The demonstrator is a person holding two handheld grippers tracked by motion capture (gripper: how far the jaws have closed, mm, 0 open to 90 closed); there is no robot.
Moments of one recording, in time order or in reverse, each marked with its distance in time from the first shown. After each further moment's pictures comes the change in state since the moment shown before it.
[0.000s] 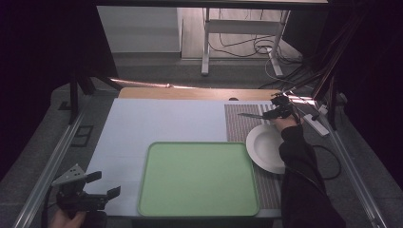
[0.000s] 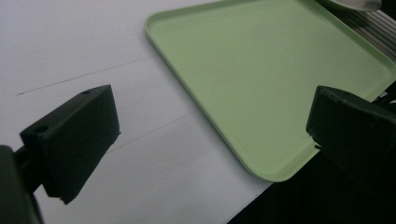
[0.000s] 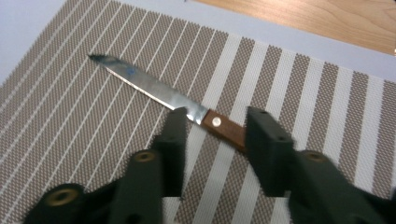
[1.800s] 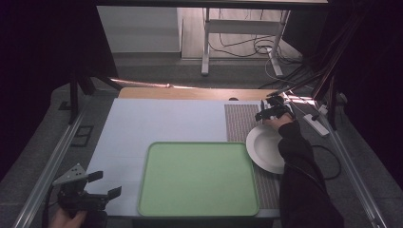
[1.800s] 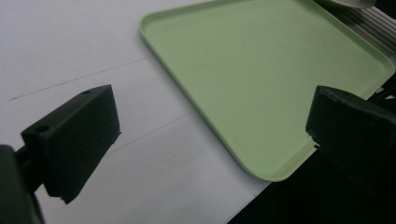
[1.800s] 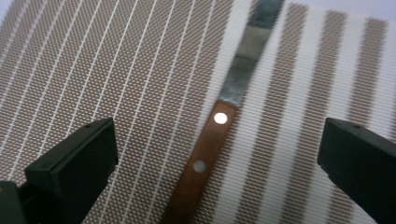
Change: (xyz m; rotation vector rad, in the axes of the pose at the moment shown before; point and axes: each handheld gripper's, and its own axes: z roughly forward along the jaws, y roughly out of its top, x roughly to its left) left arm 0.000 0.001 0.001 0.004 -0.017 0.016; right arm 0.006 0.007 0.028 0.174 -0.009 0.082
